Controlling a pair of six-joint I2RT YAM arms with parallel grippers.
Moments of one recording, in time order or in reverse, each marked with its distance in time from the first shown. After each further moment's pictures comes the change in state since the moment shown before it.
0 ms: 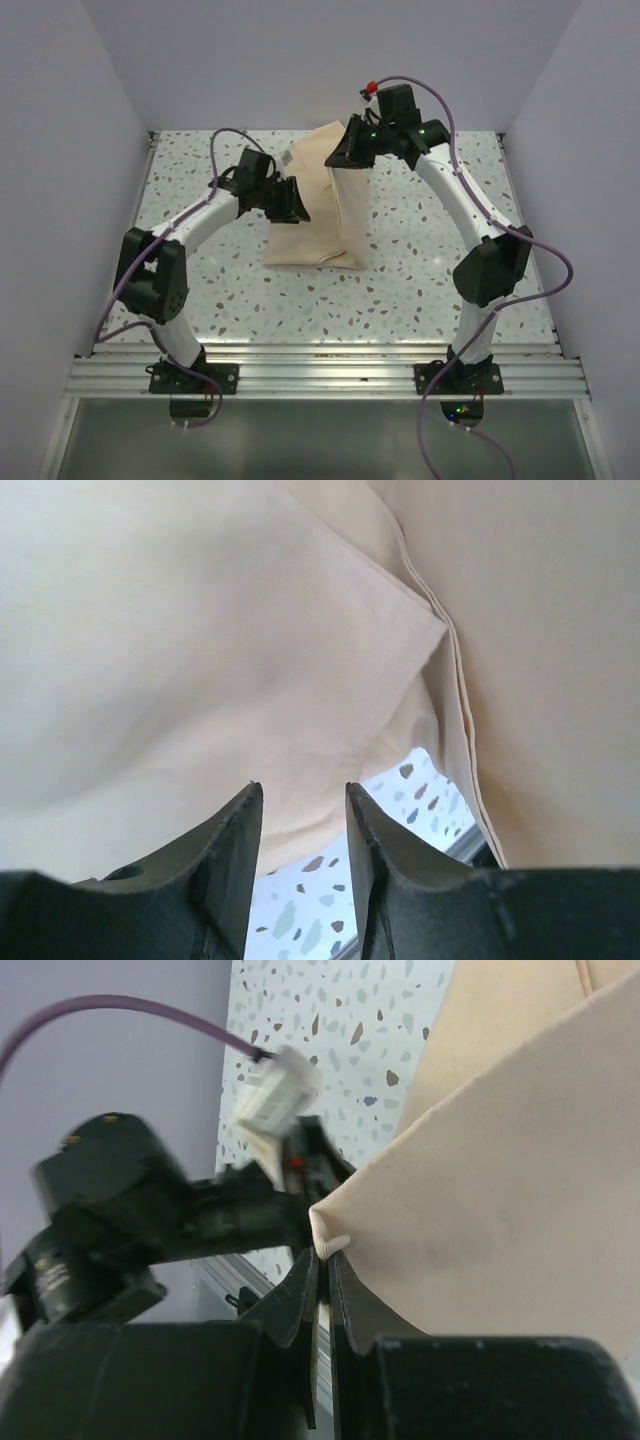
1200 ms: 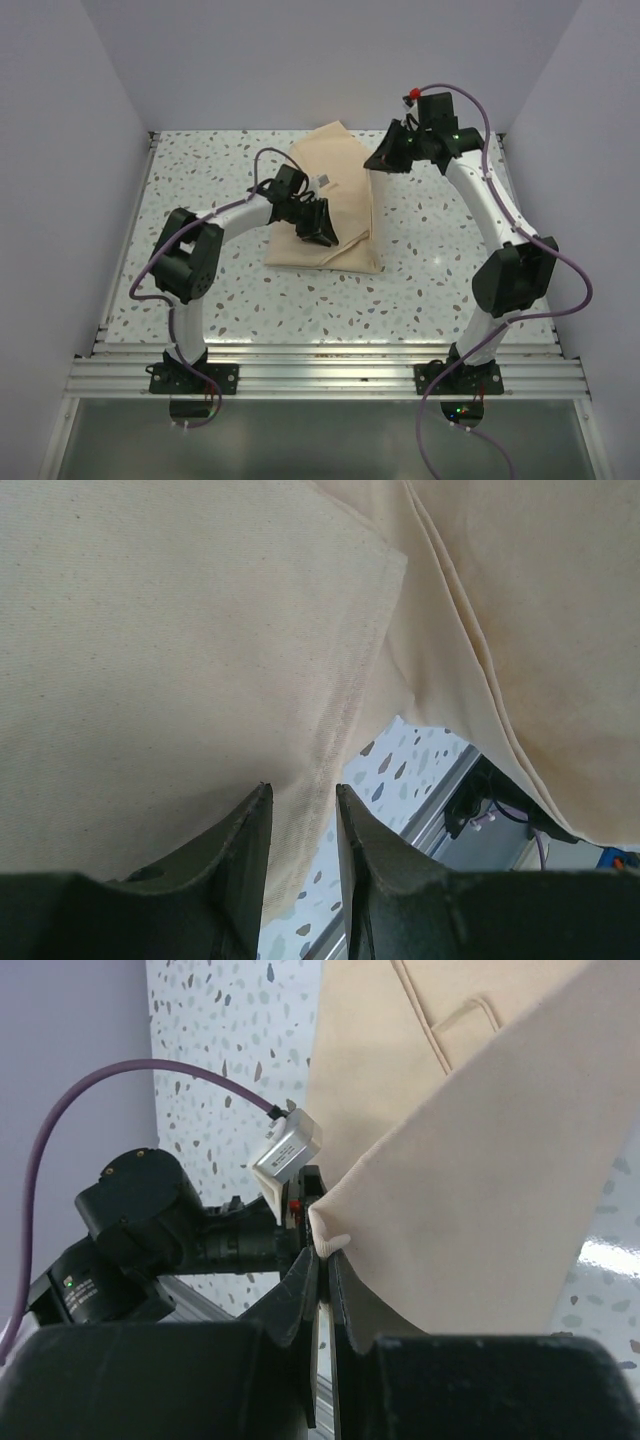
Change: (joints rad) left arm -0.083 0.164 0.034 0.069 0.161 -0.026; right arm -0.162 -0.102 -0.184 0.005 0.049 -0.067
